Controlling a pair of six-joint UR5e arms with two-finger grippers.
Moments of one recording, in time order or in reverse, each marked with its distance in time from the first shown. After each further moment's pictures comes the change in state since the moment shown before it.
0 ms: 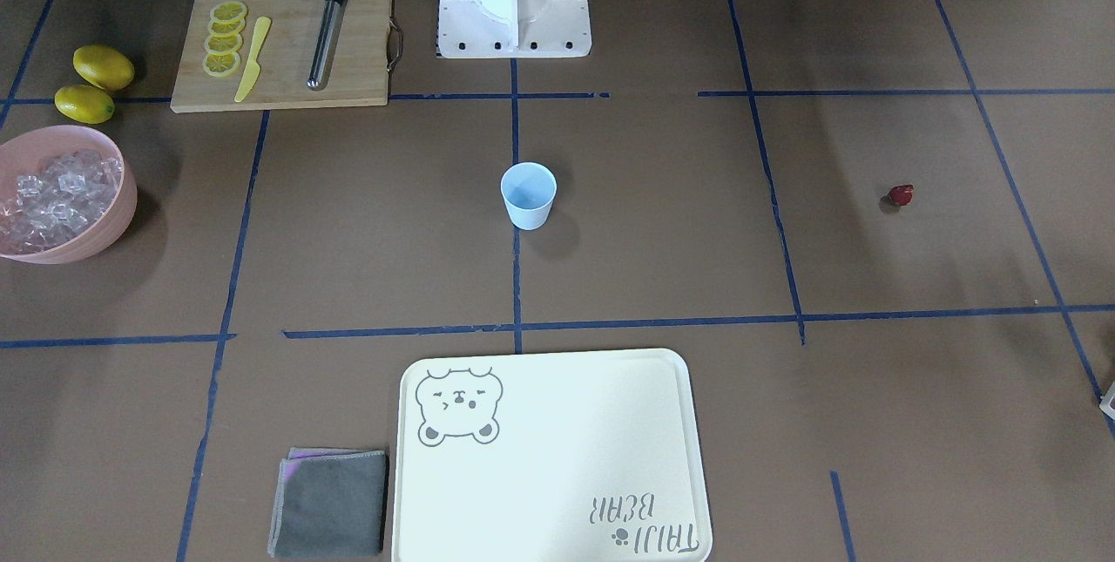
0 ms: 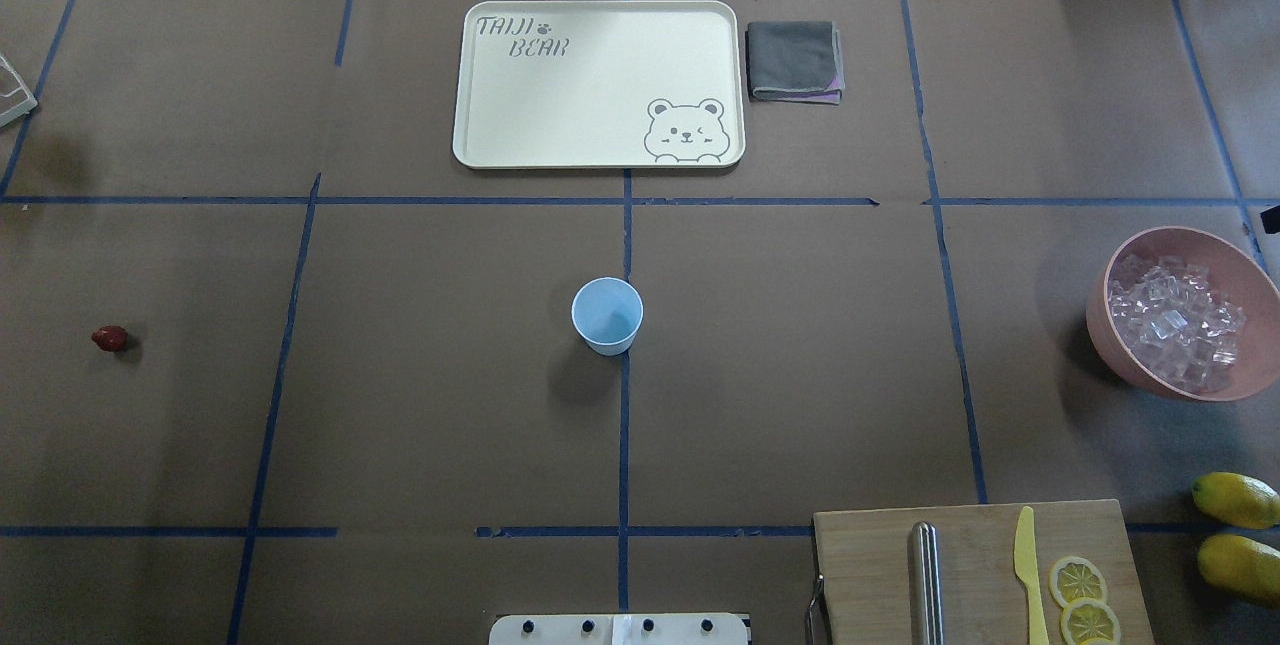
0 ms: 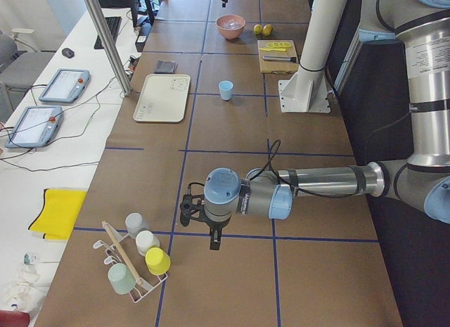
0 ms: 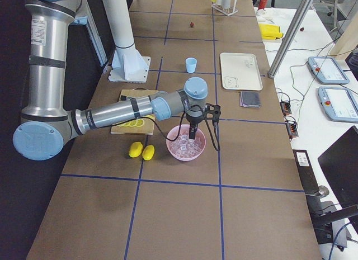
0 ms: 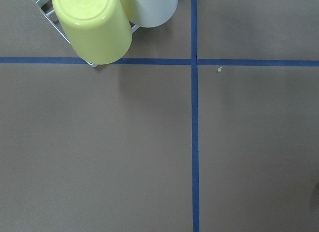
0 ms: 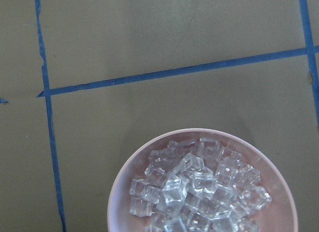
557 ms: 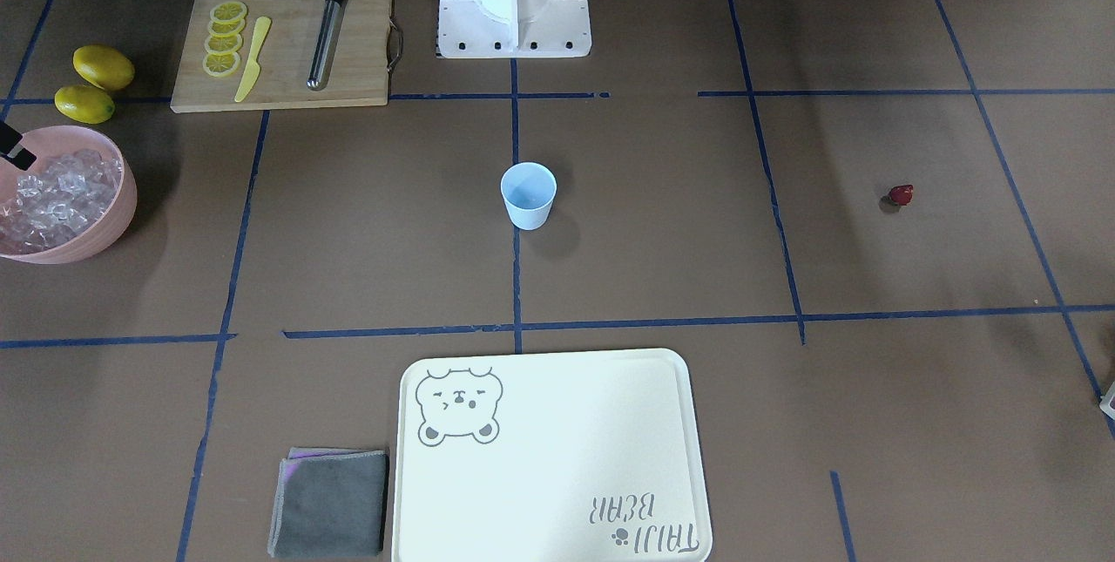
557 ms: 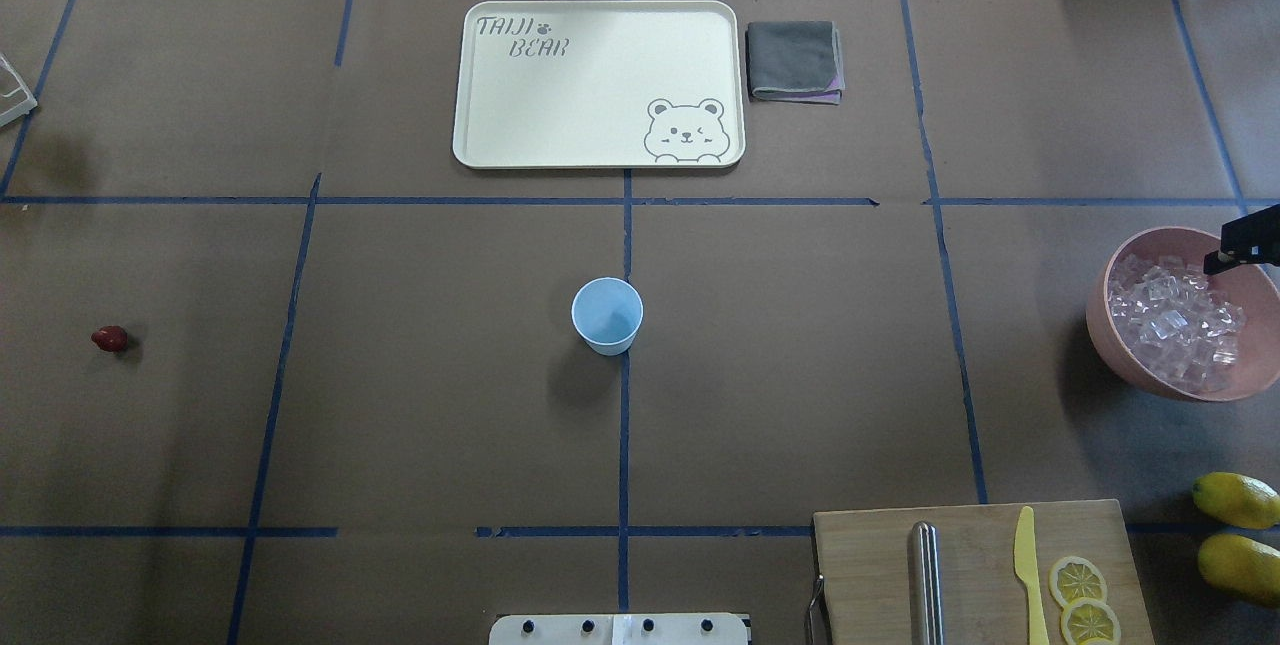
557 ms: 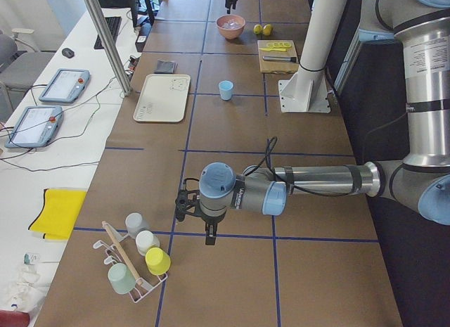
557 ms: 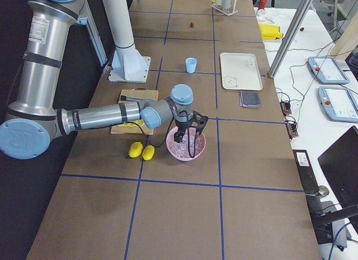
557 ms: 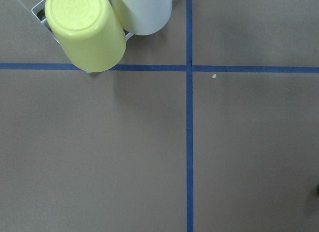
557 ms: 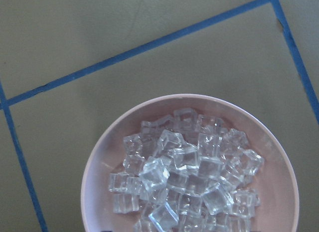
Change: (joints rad) left arm 0.016 -0.034 -0.002 -0.006 0.001 -0.057; right arm -0.102 -0.133 0.004 0.186 -0.065 0.372
